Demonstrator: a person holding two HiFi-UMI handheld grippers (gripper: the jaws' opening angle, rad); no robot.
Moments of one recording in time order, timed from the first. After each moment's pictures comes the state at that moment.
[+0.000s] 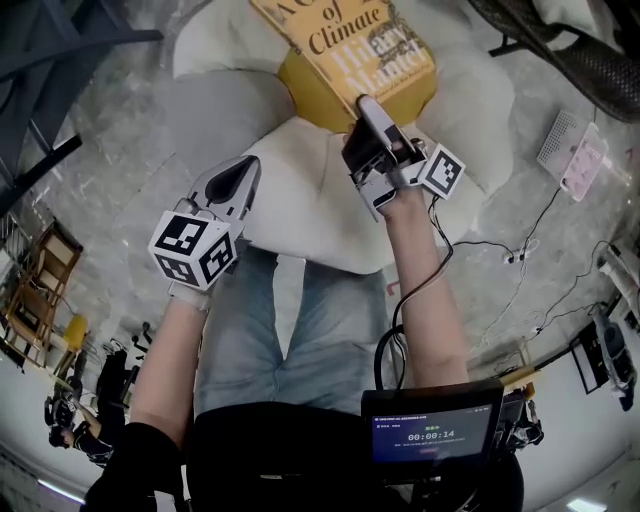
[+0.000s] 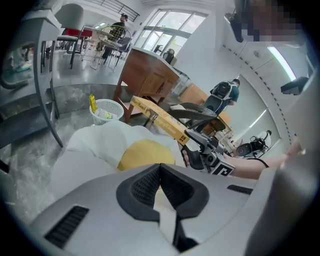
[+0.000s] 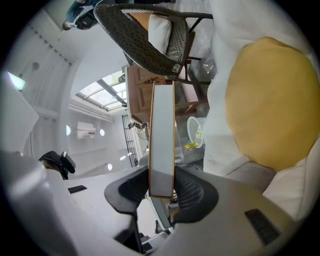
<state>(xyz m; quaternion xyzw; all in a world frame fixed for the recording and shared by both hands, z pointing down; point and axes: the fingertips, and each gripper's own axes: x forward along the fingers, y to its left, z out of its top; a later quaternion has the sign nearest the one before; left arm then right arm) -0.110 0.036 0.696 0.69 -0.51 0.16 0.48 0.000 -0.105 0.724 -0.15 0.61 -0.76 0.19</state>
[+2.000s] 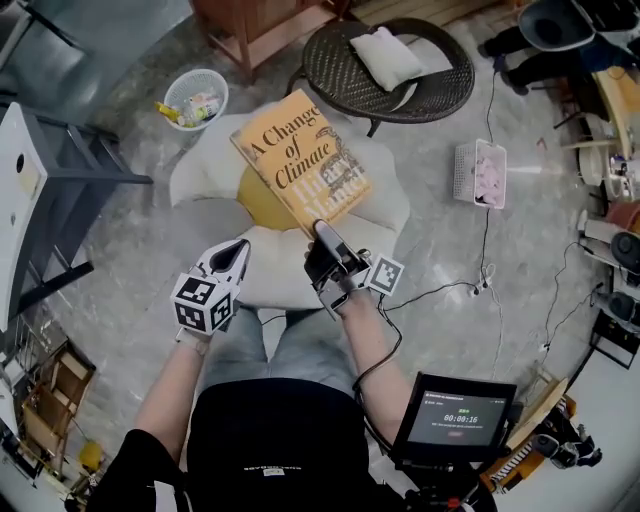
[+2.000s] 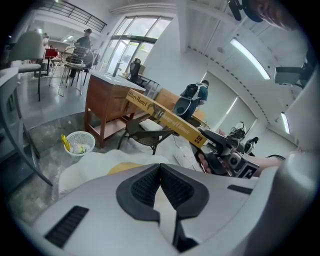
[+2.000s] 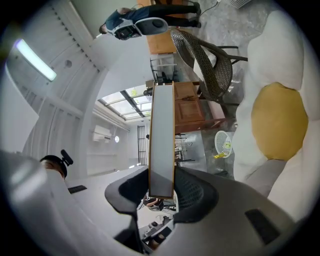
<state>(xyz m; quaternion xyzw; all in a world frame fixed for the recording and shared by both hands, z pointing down) -0.029 0.018 0.449 0.80 -0.44 0.17 0.38 0.096 -0.049 0.413 -0.19 0.63 -0.69 0.29</state>
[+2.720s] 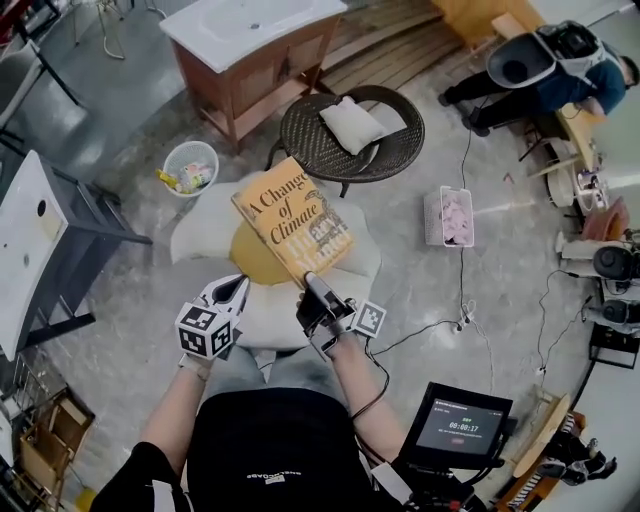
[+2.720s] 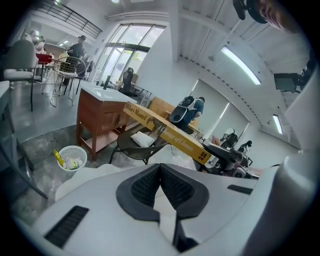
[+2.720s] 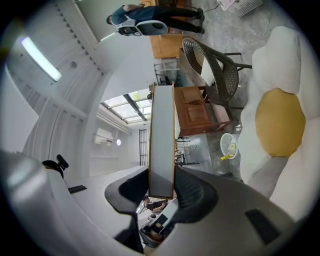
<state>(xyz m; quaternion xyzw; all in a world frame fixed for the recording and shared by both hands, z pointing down) -0.004 -0.003 0.330 0.82 -0.43 0.14 0.35 0.121 -0.029 0.307 -0.20 0.63 -0.68 0.31</state>
